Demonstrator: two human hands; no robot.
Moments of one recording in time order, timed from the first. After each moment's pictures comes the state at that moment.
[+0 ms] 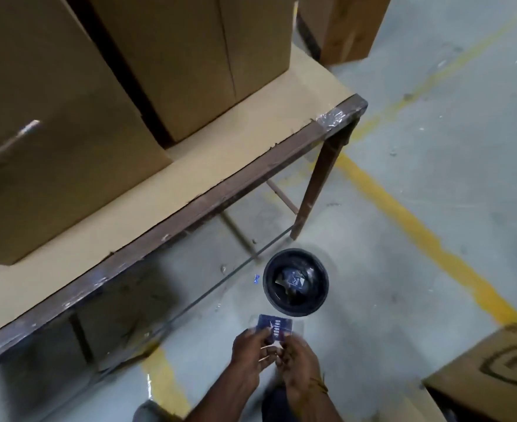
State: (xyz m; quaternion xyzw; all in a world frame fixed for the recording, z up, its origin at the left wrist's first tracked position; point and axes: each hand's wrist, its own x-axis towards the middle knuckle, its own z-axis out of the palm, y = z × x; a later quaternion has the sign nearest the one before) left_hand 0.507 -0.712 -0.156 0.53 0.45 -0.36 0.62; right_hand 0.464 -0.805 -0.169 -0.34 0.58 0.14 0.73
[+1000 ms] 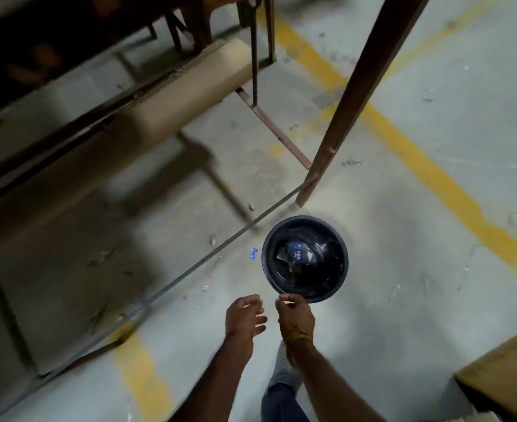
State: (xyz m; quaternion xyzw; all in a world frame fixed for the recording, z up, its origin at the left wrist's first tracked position) left_hand 0.542 -0.711 -0.387 0.60 0.45 -0.33 0.57; right_hand 0.519 -0.807 -0.411 -0.64 0.52 0.20 0.52
